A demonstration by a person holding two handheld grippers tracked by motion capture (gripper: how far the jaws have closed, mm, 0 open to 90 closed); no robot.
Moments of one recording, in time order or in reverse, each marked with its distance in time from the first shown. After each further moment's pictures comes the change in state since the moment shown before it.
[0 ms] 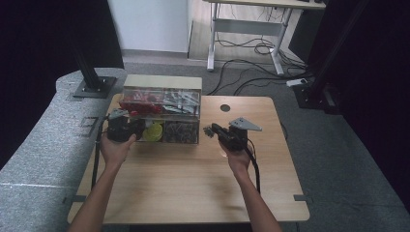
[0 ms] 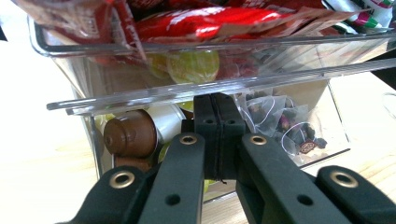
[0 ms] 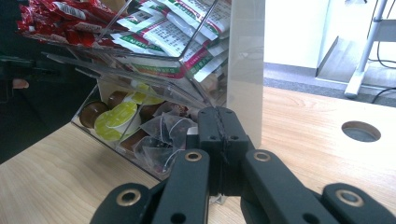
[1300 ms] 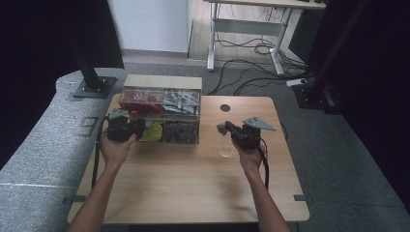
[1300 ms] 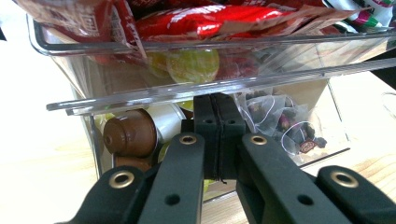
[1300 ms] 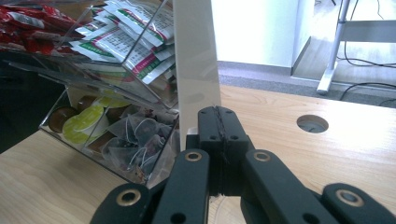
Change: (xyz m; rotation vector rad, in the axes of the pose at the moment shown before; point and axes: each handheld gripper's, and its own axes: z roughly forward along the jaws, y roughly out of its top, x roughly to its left) left arm 0.001 0.000 0.000 0.002 -0.001 -0.001; right arm -0.030 0.002 -0.021 -0.012 -0.079 0.019
